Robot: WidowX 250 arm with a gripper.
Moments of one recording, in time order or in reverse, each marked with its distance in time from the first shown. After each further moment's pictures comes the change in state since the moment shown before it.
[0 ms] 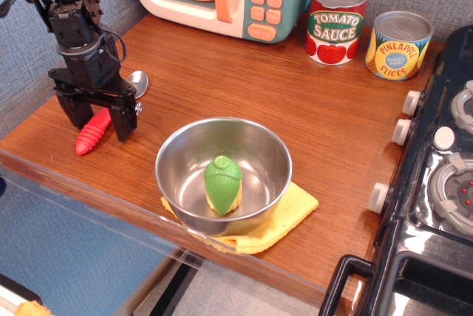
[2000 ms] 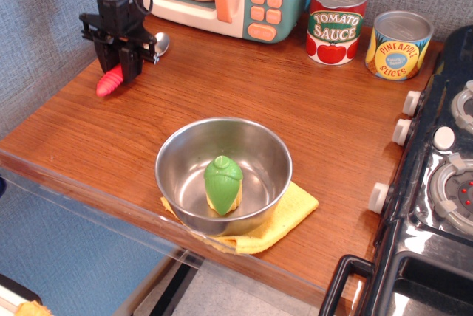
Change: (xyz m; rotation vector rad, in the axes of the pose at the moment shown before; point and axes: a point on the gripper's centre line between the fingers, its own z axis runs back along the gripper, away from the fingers) arm 0.083 0.031 -0.005 0.096 0.061 -0.072
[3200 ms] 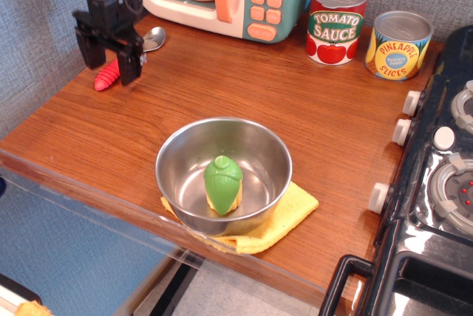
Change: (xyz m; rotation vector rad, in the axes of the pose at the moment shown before) arm -0.008 0.009 0.022 0.022 -0.053 -0.090
